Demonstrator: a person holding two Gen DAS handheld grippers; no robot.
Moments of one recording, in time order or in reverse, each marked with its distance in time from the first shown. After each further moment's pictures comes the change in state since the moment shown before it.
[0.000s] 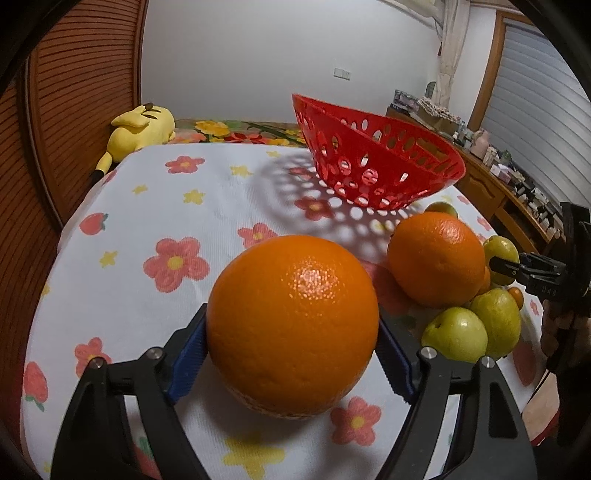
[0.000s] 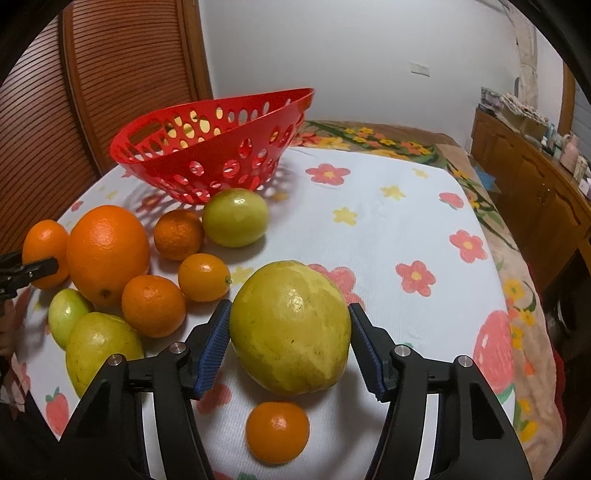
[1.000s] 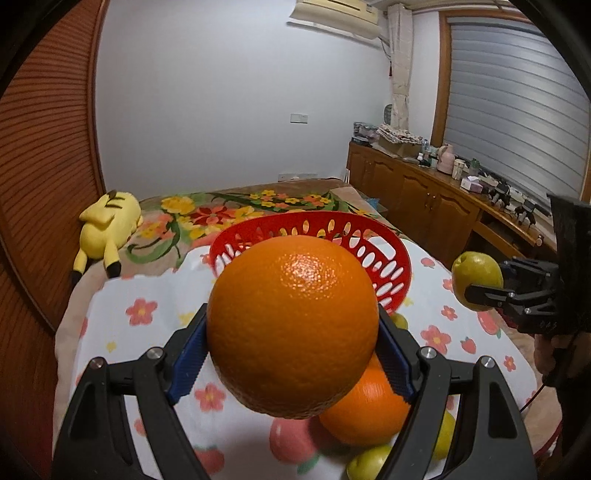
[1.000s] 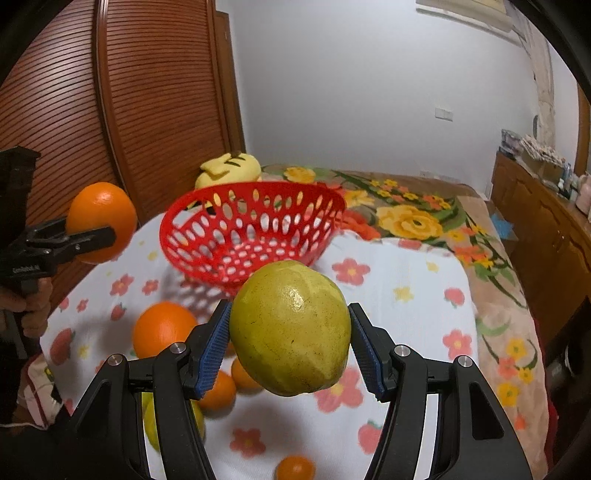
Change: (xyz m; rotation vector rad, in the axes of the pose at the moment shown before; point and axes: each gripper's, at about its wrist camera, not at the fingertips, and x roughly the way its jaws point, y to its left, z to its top) left arm -0.014 -0.064 0.121 0.191 -0.165 -0.049; right arm -0.047 0.012 0.078 -0.072 -0.149 0.088
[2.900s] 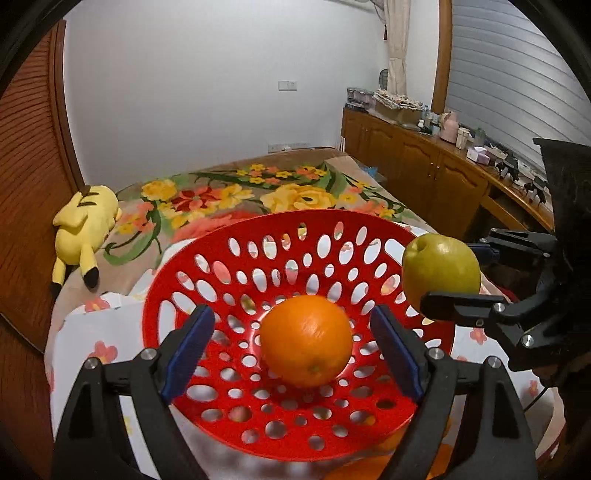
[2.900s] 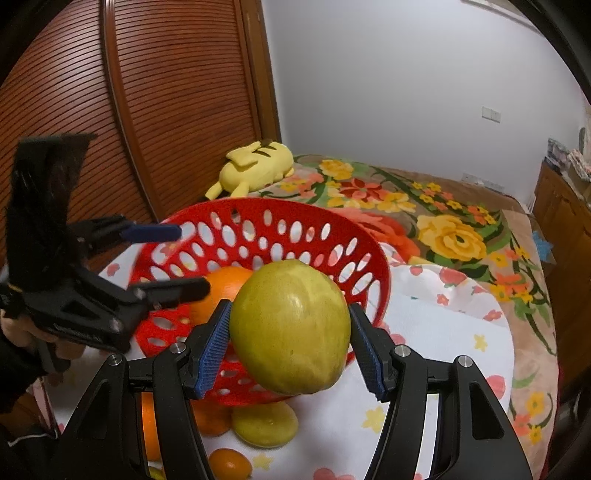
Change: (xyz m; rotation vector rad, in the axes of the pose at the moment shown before) left arm 0.103 -0.011 0.054 0.048 0.137 -0.014; right arm 0.091 -0.012 0.073 -0.073 0.070 0.149
